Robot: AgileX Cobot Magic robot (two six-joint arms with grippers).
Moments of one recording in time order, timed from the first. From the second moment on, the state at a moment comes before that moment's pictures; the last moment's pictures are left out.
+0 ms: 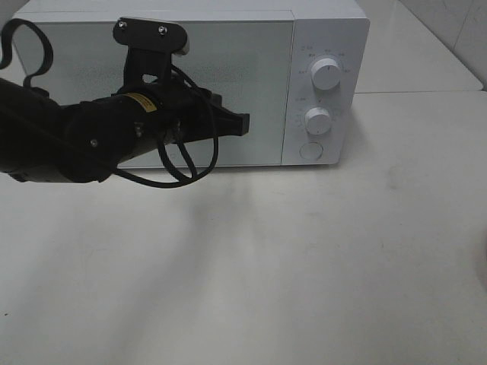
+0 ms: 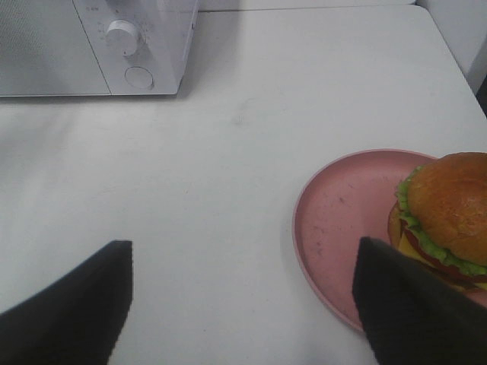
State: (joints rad) left arm -0.73 1.85 -0.93 -0.47 -0.49 0.24; right arm 0.10 0.00 -0.51 -0.04 1.04 0.10
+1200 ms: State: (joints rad) left arm -0.28 1.38 -0.93 -0.30 0.91 0.21; right arm 0.10 0.00 -0.51 -0.04 1.04 0.10
